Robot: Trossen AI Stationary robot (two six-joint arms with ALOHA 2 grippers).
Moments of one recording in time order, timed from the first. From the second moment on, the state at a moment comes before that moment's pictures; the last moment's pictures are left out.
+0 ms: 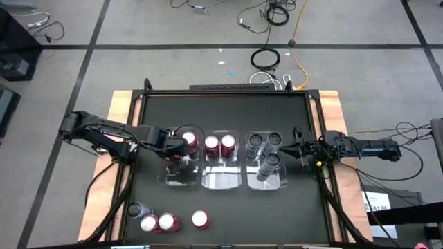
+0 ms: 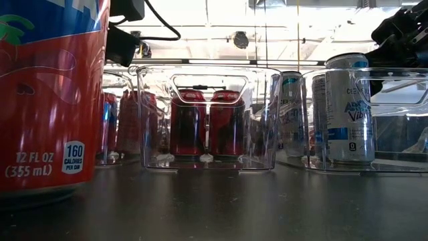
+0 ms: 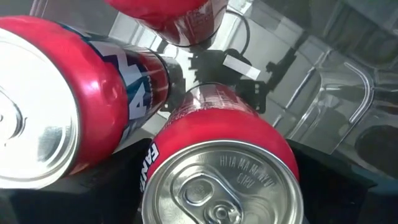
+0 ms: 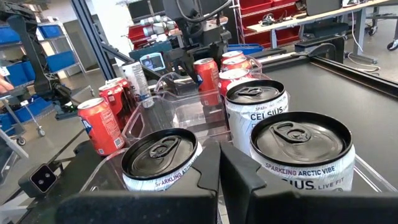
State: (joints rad) left arm -0.08 1.34 0.93 -1.06 -0.06 -0.62; right arm 0.02 0.00 0.07 -0.14 0.00 0.25
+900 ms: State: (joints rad) left arm -0.09 1.33 1.21 -1.21 0.00 -0.70; right arm 0.02 0.00 0.07 -0.14 0.00 0.25
